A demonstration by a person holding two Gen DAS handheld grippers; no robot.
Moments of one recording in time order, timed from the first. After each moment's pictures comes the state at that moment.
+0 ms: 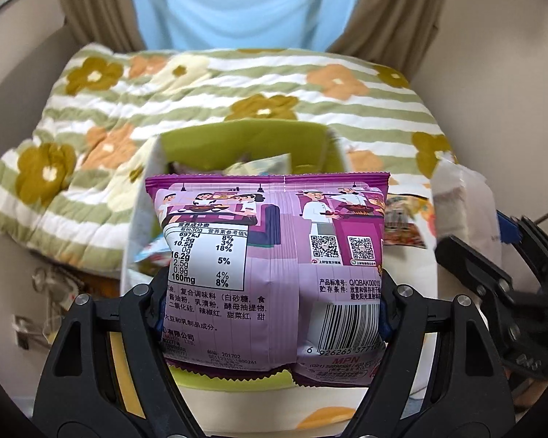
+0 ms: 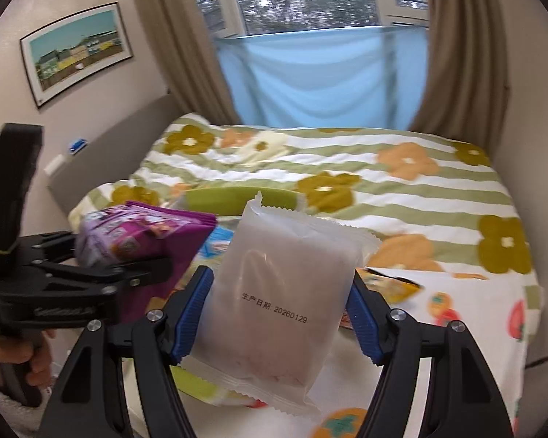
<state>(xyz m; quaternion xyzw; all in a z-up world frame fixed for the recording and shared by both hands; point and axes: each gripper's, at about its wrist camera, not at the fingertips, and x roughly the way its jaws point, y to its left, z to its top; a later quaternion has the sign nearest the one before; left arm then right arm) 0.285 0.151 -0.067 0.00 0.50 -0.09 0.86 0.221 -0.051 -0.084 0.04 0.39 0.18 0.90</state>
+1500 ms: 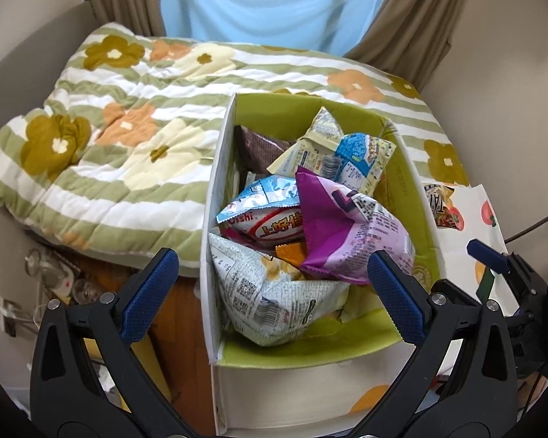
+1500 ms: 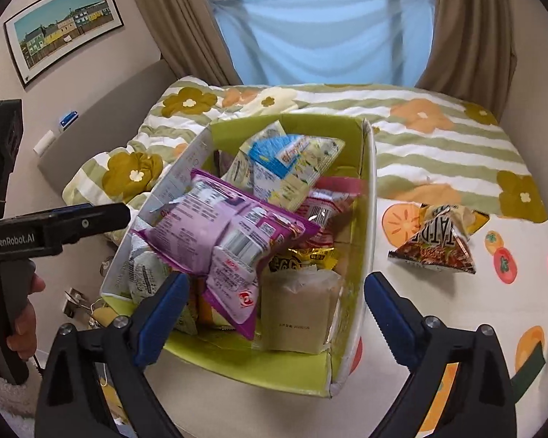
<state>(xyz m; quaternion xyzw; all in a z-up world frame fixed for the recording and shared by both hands) 0.254 0.240 -0.102 -0.03 0.48 -0.08 0.87 0.195 0.021 -0.141 0.05 0.44 0.15 0.88</state>
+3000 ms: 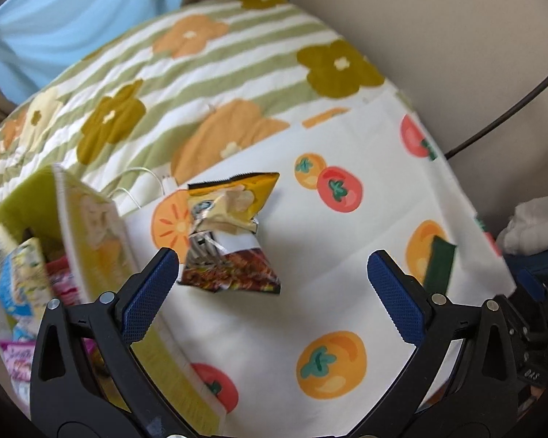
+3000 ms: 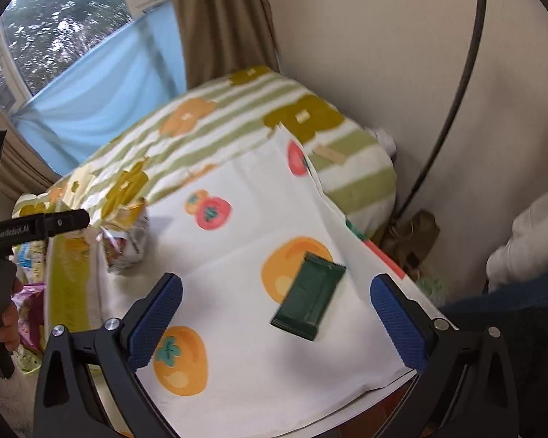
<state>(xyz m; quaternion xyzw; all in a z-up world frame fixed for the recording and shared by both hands) 0.339 -0.146 -0.180 0.16 0.56 -0.26 0.77 0.092 -0.290 -0.173 0.21 0.46 -0.20 0.84</state>
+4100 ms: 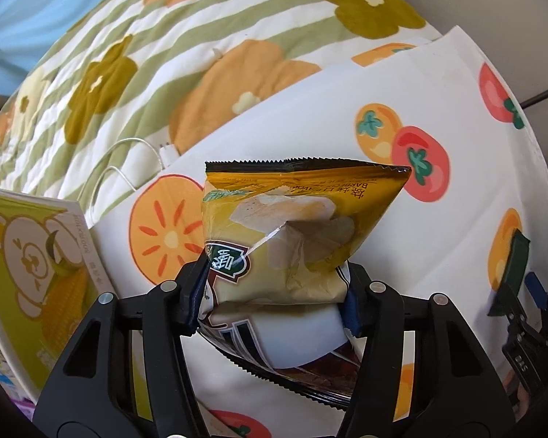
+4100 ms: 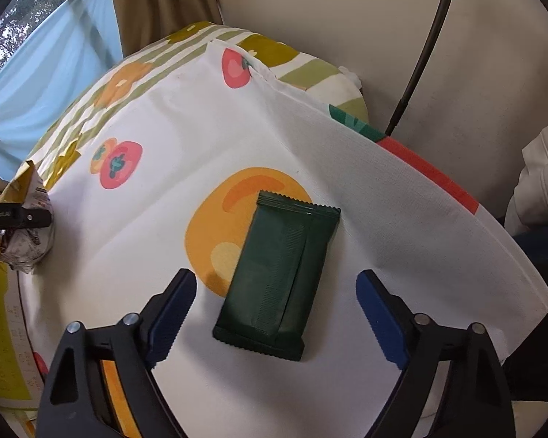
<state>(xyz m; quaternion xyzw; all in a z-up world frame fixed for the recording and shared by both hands) 0.389 -0.164 -0.278 0.21 0.62 -0.23 0.72 0.114 -0.301 -0.284 0.23 0.51 -0.29 0.78</state>
